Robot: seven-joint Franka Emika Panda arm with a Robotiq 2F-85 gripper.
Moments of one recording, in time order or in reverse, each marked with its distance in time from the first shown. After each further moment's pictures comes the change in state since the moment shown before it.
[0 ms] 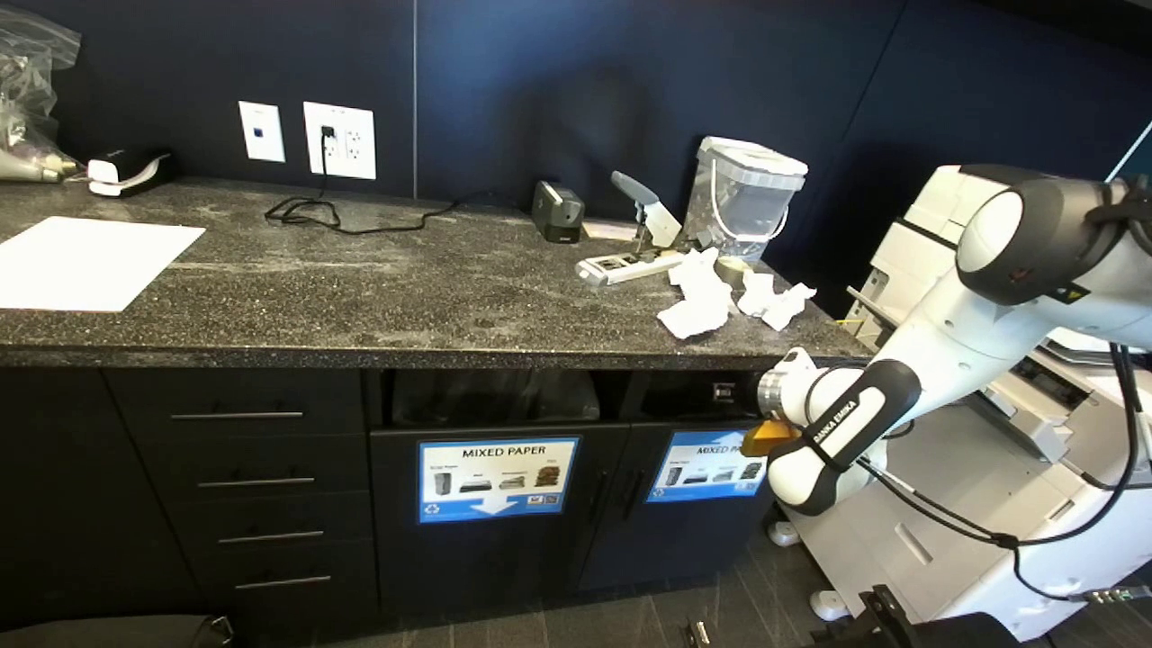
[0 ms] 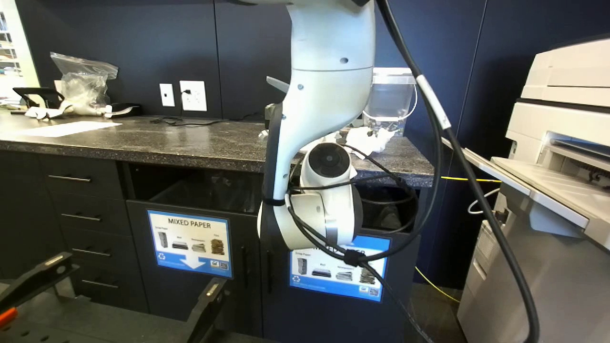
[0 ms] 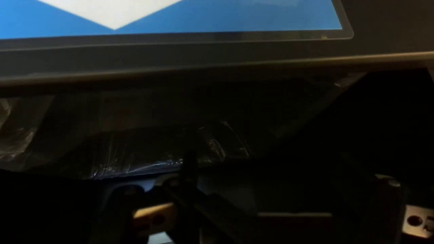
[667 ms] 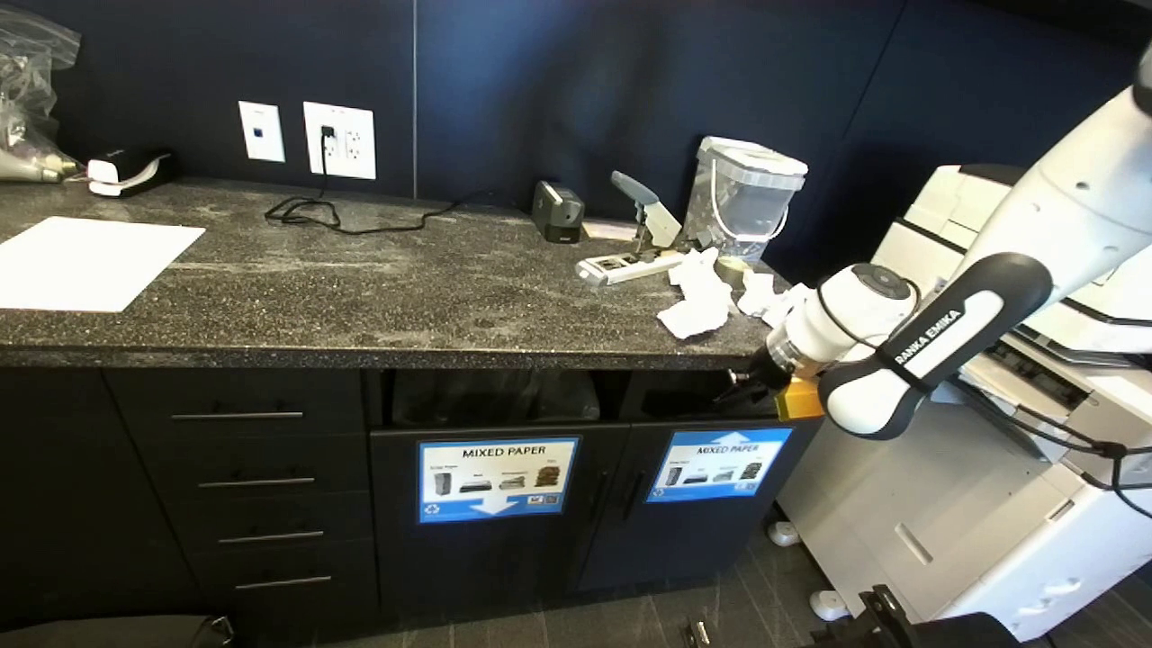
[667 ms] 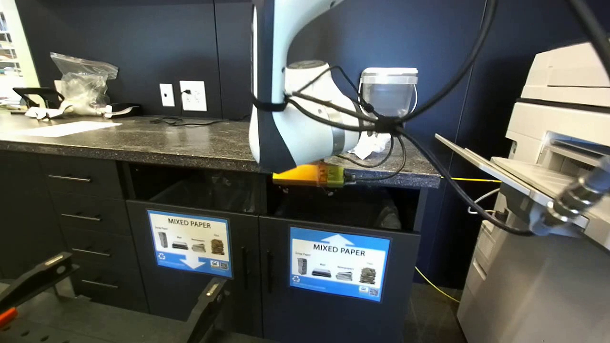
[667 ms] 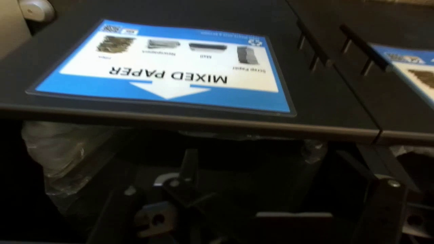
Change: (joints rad) arm -0.086 -0.467 0.130 -0.336 -0.275 -0.683 0.228
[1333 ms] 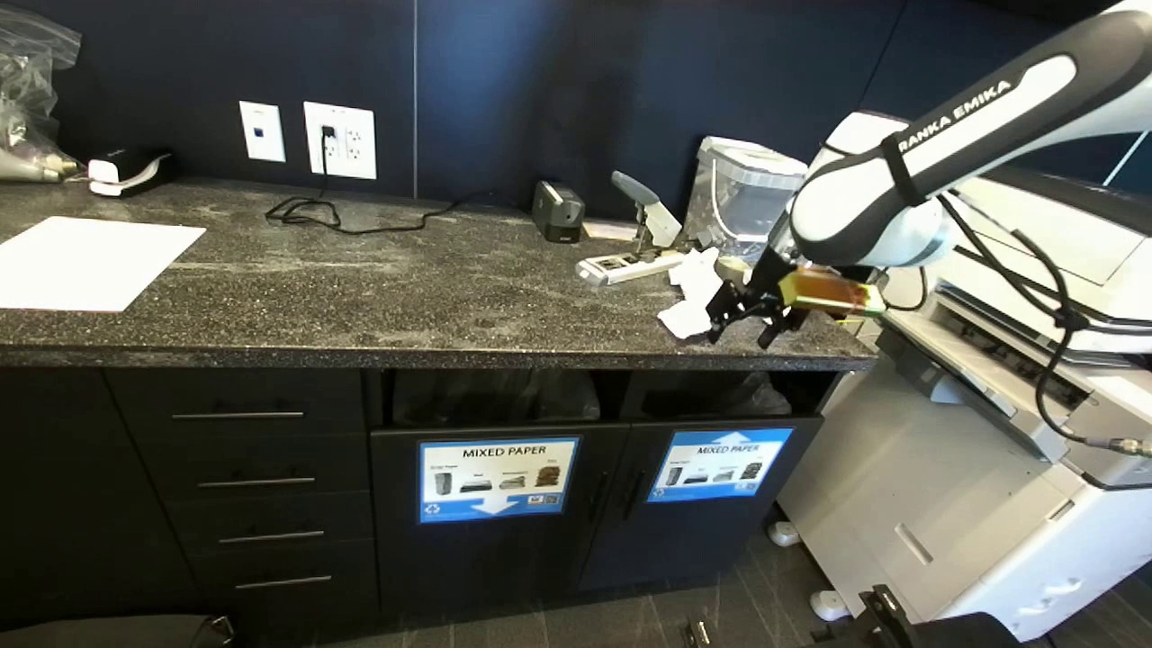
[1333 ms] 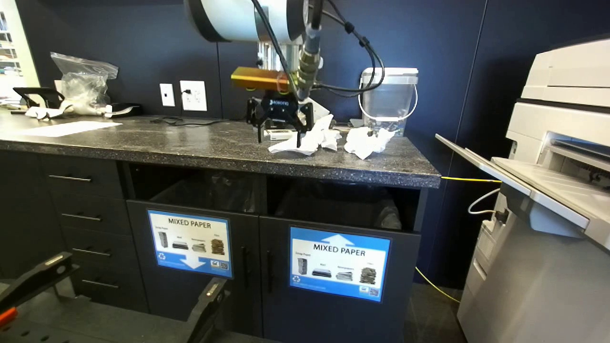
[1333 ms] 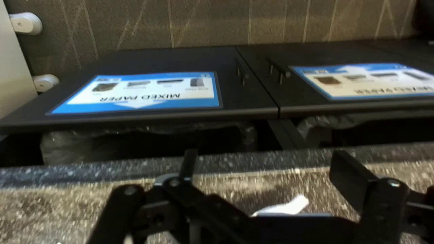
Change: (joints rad) arm -0.380 -0.362 0.629 -0.165 0.666 -0.553 -0.343
